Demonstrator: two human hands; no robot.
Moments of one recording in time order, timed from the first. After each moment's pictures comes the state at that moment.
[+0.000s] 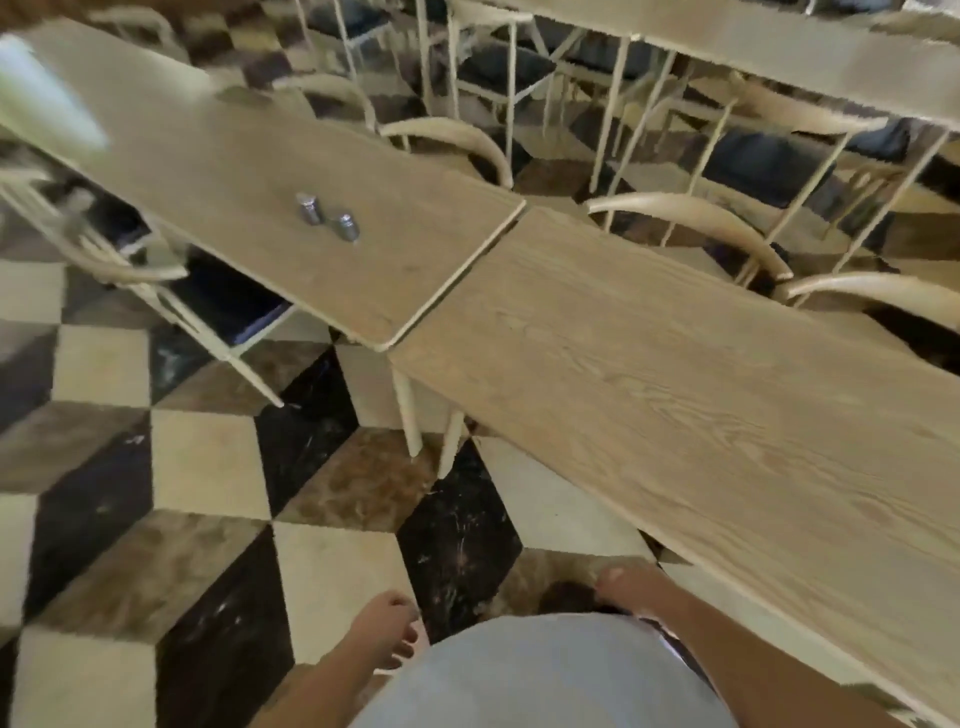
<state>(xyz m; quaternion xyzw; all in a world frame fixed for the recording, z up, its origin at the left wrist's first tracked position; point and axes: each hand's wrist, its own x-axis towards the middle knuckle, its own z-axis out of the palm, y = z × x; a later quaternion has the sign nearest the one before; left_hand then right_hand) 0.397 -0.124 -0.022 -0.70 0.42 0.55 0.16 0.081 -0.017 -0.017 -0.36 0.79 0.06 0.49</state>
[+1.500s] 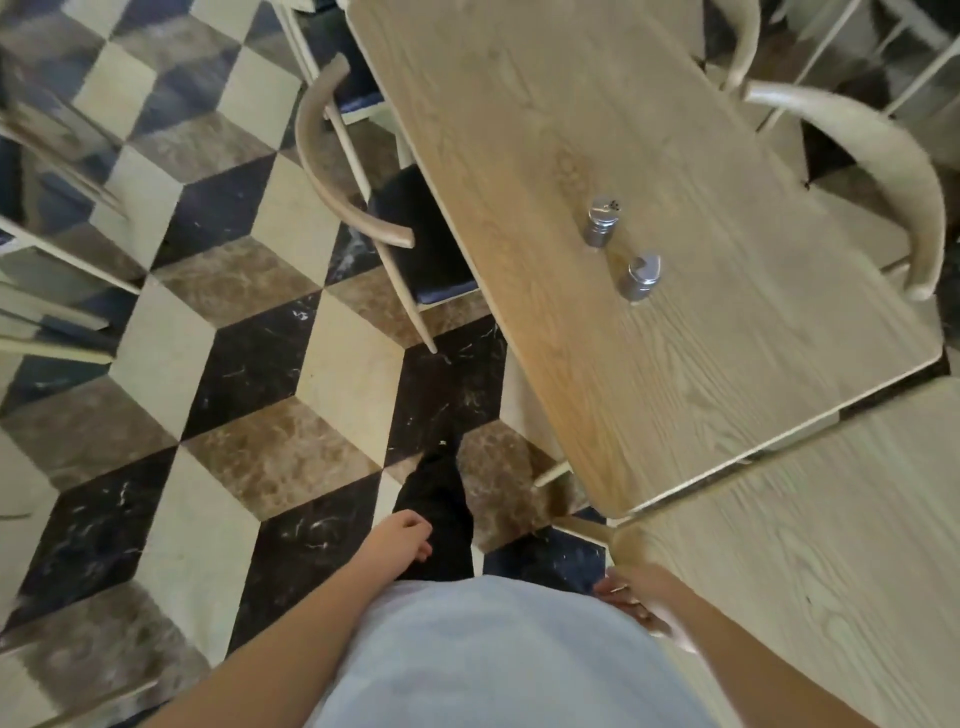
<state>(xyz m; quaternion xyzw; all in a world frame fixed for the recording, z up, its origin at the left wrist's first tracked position) 0.552 -0.513 -0.044 -0.78 0.29 0.56 0.00 0.210 -0.519 -0.040 -0.14 0.72 0.11 0.67</state>
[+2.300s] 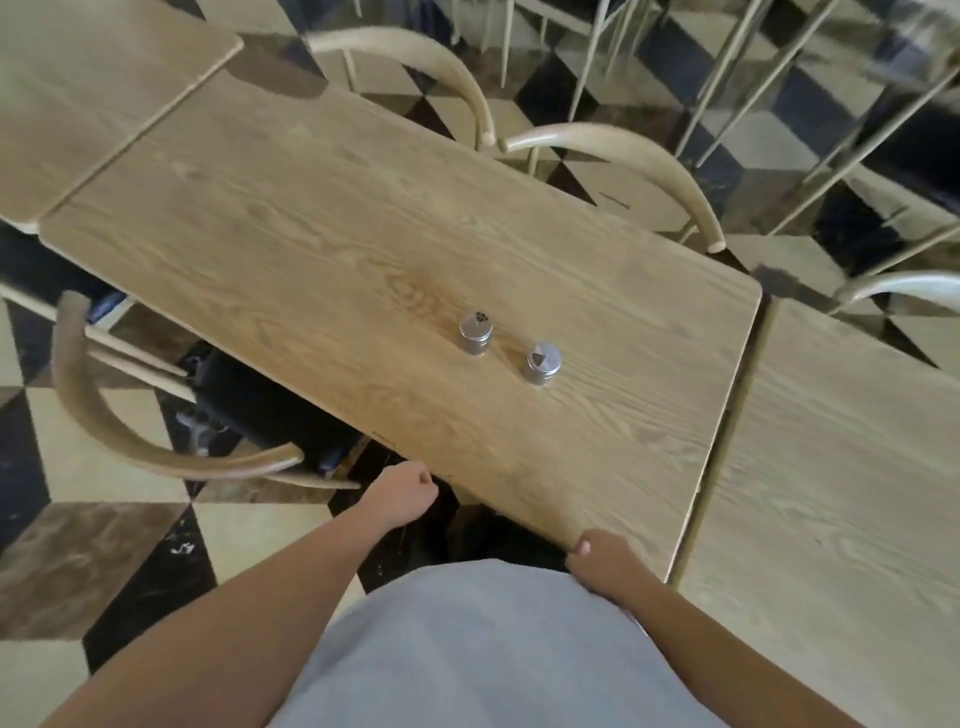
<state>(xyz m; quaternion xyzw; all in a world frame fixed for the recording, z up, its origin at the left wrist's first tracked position) 0.534 -0.880 -0.012 -0.54 0.67 0.46 0.23 0.325 -0.673 -0.020 -0.28 0.82 0.06 0.49</state>
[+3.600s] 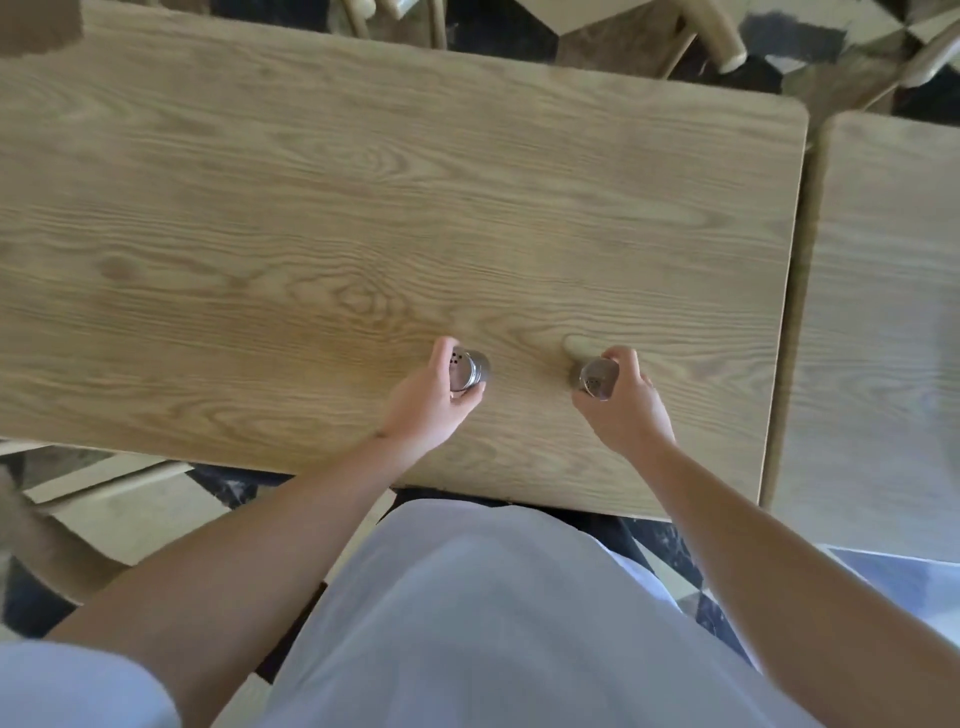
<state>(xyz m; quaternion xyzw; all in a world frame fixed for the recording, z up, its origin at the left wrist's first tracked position) 0.442 -1.041 -0.058 -0.35 0.86 0.36 0.10 0.286 -0.847 -0.020 -0.05 0.91 -0.17 0.37</state>
